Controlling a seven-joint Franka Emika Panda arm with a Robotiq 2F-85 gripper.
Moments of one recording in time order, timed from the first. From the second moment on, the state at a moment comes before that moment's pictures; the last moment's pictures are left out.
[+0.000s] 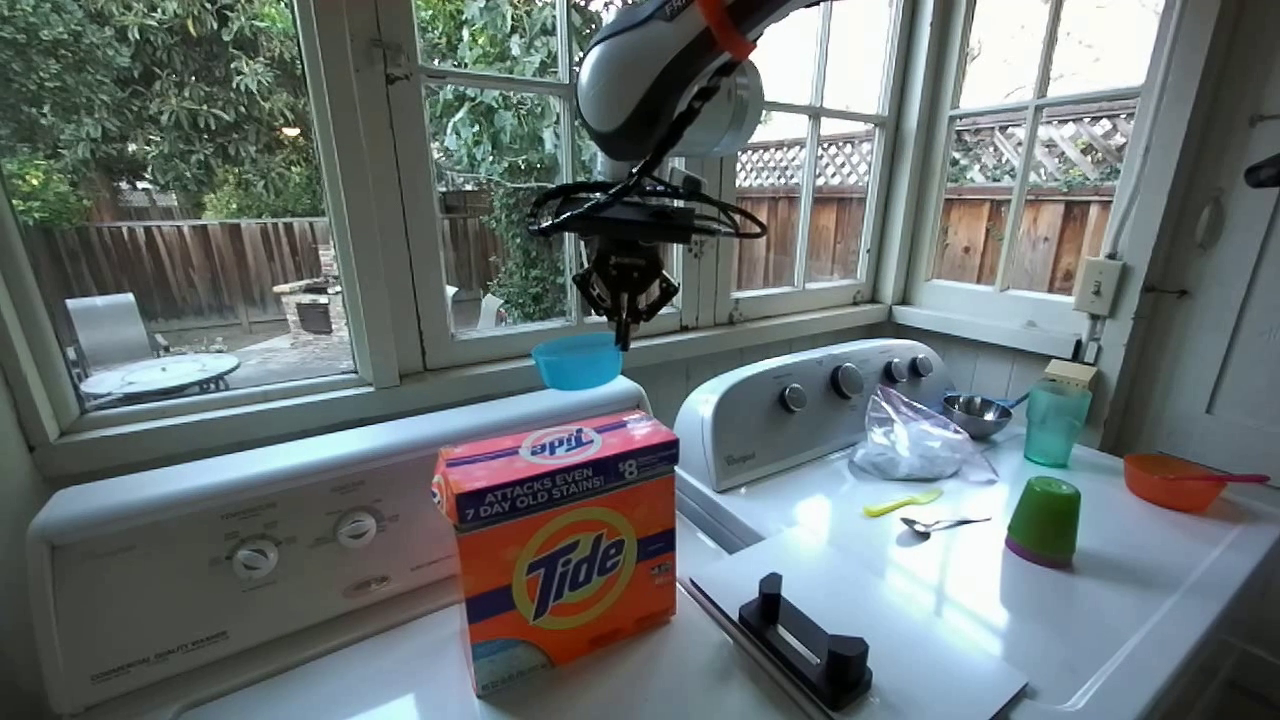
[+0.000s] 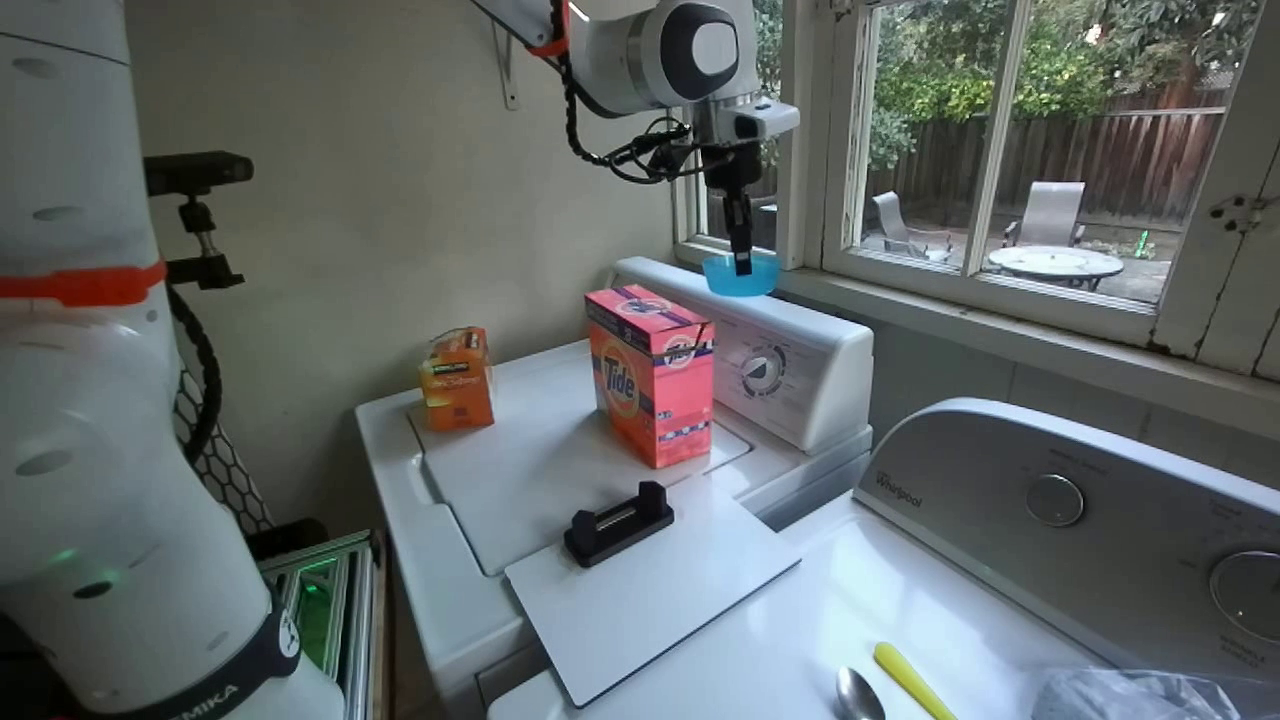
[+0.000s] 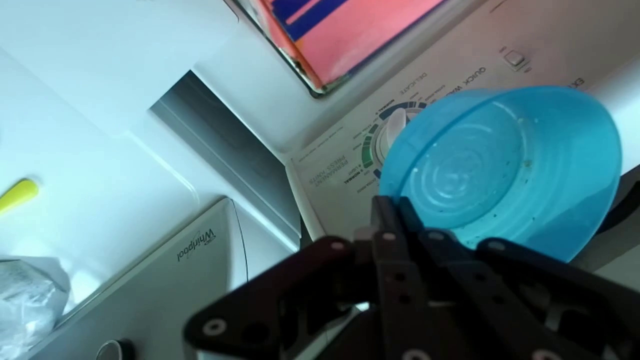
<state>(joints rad) 0.22 0.21 0.14 -1.81 -0.10 2.18 0.92</state>
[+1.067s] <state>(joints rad) 0.26 0.50 0.03 -1.55 -0.15 2.26 1.25</state>
